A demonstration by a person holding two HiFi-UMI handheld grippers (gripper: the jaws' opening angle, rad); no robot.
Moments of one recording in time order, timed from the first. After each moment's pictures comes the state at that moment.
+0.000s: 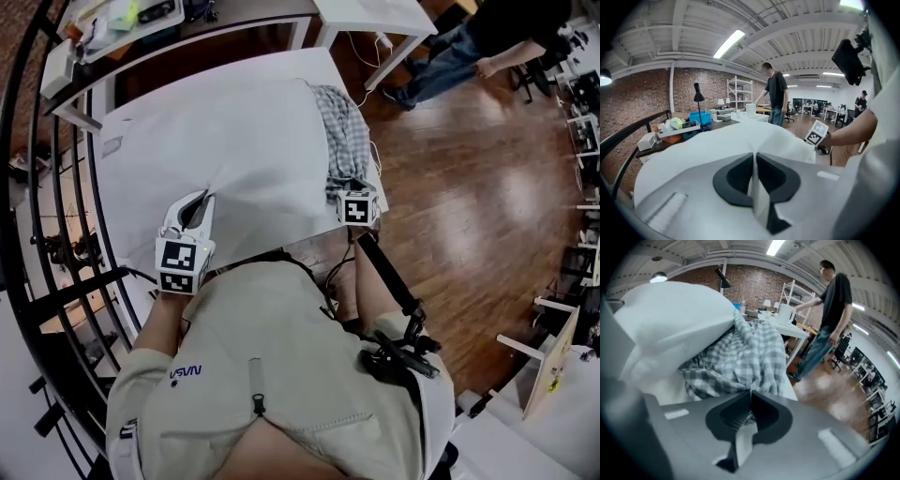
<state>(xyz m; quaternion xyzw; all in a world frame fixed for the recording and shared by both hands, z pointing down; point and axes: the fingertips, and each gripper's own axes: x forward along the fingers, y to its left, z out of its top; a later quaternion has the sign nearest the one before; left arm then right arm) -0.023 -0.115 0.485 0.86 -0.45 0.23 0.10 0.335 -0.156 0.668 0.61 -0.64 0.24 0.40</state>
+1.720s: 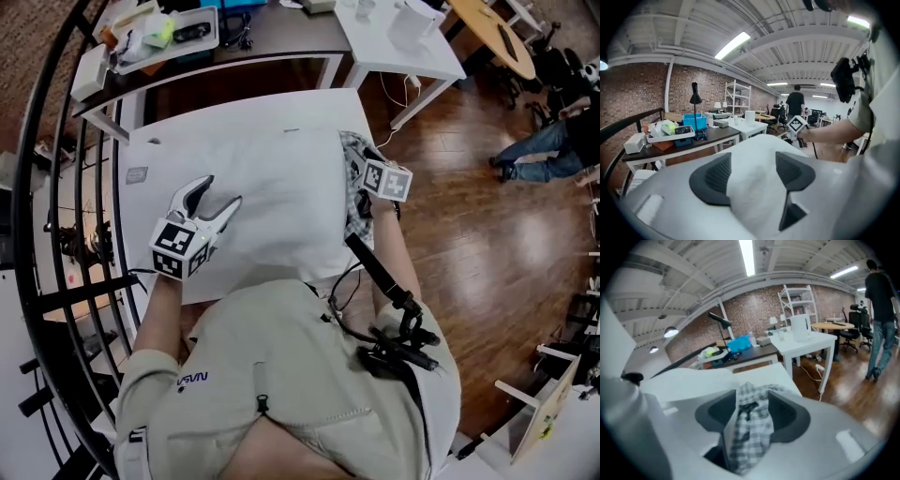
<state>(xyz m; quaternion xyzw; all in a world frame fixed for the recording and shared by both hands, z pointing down) -0.025 -0.195 0.452 0.88 -0.42 0.18 0.12 0.277 -0.353 0.563 0.53 -0.78 0.29 0.16</state>
